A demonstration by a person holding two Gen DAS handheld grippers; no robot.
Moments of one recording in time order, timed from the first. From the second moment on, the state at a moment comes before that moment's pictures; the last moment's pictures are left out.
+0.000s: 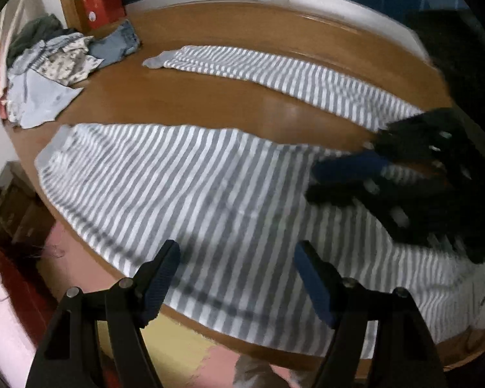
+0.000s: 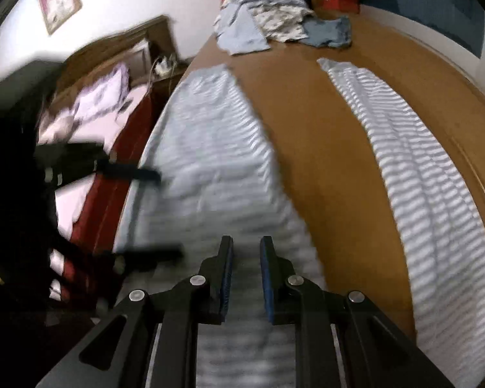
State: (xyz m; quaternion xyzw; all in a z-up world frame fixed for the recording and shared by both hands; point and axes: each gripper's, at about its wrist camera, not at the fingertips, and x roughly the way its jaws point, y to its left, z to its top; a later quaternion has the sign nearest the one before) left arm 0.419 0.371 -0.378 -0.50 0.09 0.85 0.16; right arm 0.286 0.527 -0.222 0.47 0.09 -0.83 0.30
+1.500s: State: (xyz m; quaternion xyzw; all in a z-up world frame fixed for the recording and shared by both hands) left arm 0.148 0.382 -0.354 -0.45 0.17 0.85 0.21; right arm 0.282 0.649 -0.201 0.46 -0.10 -0.87 -0.14
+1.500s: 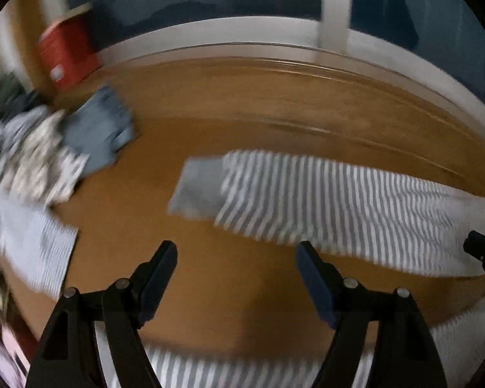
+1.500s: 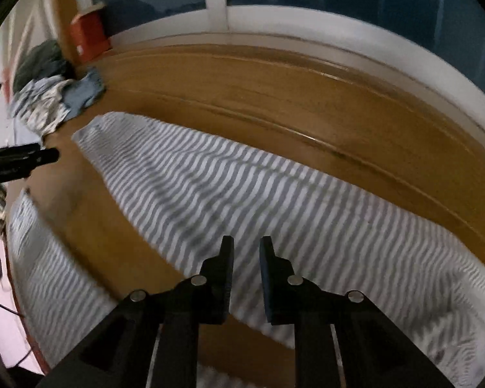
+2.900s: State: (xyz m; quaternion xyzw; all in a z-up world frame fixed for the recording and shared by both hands) left arm 0.228 0.604 -0.393 -0.43 0.30 0.75 0.41; right arm 0.503 0.649 -0.215 0.49 -0.15 -0.82 -0.24
